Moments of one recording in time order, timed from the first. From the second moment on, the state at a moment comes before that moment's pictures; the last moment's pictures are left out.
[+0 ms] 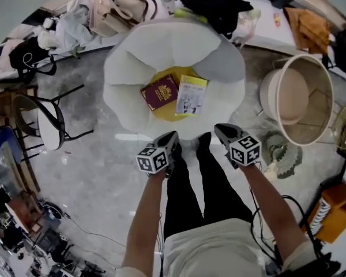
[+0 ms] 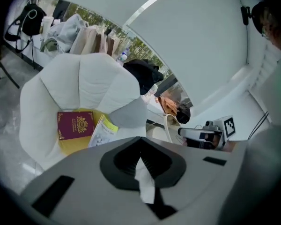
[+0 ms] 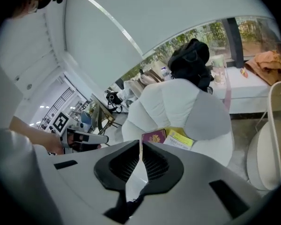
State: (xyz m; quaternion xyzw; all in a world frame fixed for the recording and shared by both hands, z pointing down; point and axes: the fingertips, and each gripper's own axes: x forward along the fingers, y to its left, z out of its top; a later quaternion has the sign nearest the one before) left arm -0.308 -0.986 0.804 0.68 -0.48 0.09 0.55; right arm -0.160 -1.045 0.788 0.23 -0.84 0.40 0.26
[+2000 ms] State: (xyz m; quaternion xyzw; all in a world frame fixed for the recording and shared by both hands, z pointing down) left arm -0.306 -0.773 0.395 0.83 -0.46 0.02 0.31; right arm -0.104 -0.818 0.413 0.37 -0.89 0.25 0.13
